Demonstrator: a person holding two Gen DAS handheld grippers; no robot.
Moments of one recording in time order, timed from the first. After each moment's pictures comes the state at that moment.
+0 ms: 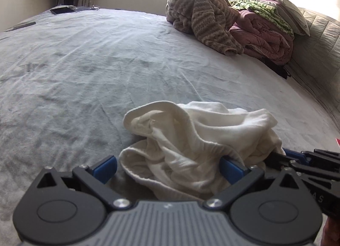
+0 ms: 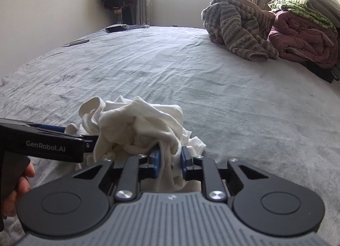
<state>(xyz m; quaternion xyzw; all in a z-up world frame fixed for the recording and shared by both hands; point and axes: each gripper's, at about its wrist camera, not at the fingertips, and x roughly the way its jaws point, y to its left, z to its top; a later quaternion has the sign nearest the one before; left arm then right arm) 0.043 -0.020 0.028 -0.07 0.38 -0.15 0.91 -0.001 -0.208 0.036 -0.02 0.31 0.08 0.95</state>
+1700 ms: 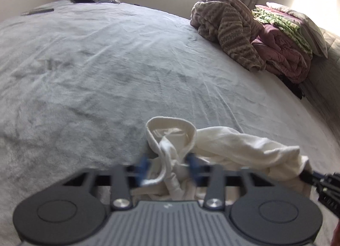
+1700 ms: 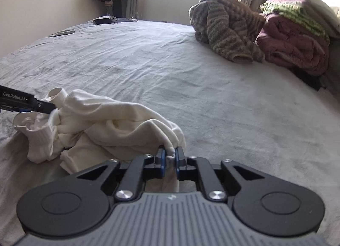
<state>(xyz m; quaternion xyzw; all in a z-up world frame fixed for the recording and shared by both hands) 0.080 0.045 0.043 -0.11 0.38 -0.11 0.91 0.012 -0.232 0.045 -0.09 0.30 0.04 0.95</state>
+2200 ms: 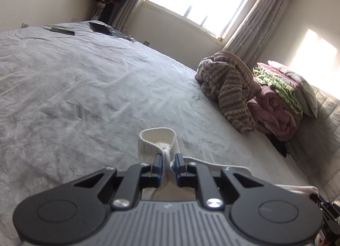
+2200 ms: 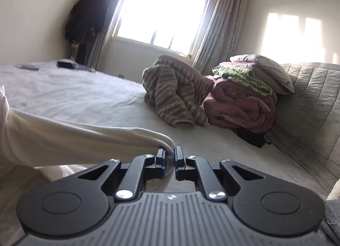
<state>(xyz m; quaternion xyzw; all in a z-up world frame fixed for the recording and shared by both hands) 0.062 0.121 0.102 -0.23 0.28 -0.09 0.93 -0.017 -0.260 0.093 -0.13 0.11 -0.05 0.98</state>
